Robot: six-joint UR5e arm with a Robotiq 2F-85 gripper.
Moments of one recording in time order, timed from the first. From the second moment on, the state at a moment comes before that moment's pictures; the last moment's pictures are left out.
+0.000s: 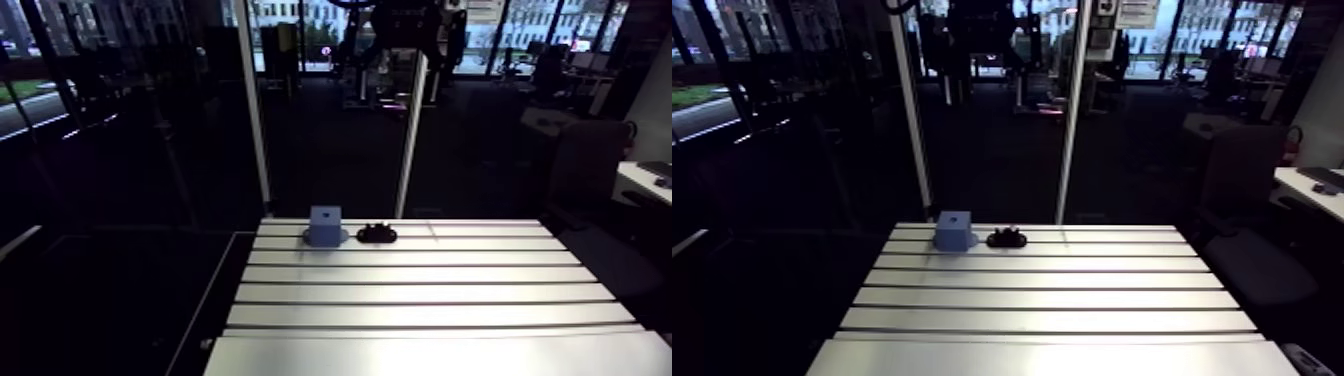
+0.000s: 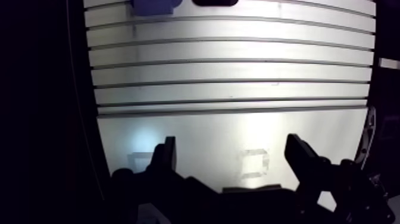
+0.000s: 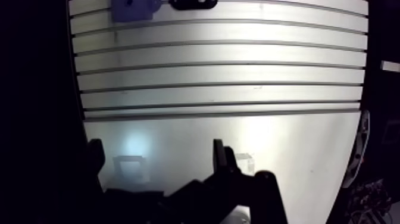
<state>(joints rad) -0.03 -1.50 1.39 -1.45 -1.57 -1.57</state>
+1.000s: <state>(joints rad) -0.01 -1.62 1.56 -1.60 -1.55 -1.60</state>
